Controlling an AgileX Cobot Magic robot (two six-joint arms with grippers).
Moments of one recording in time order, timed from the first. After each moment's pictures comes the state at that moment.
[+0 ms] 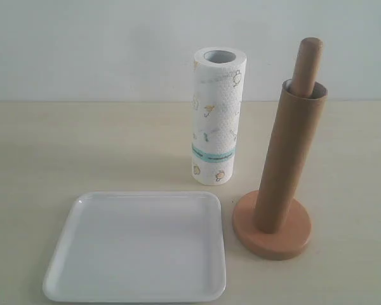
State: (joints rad) left arm -0.04 0.00 0.00 0.08 0.31 -0.22; right arm 0.02 0.01 0.00 0.16 0.38 0.03
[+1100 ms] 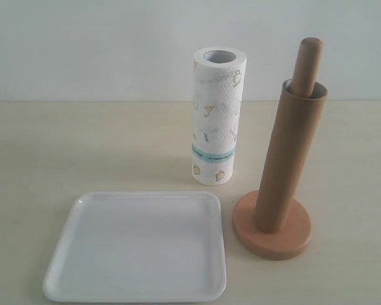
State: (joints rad) left arm -0.04 0.00 0.00 0.08 0.31 -0.22; right arm 0.02 0.36 -0.36 -0.84 -0.74 0.97
